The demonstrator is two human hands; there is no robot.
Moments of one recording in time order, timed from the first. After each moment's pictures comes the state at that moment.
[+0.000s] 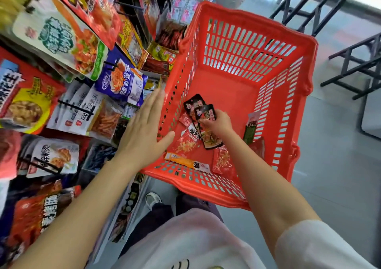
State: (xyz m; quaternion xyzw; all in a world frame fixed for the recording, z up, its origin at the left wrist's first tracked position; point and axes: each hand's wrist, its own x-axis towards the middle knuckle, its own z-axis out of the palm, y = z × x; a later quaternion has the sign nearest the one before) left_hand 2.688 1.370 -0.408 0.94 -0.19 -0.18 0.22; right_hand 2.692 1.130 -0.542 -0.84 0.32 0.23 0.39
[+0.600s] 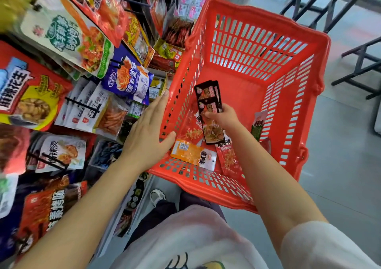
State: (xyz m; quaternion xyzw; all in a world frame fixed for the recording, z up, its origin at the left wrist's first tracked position) left_hand 2.682 1.371 -0.406 0.93 -0.16 -0.20 0.27; right_hand 2.705 1.123 -0.543 -0.72 0.35 0.18 0.58
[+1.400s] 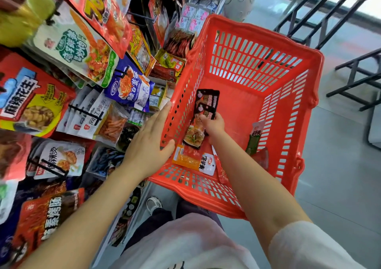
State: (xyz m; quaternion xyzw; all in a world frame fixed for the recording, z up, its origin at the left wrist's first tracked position) left_hand 2.683 1.371 -0.406 0.92 -0.15 -0.21 0.29; right_hand 2.720 1.166 -0.562 -0.61 0.46 0.08 0.65
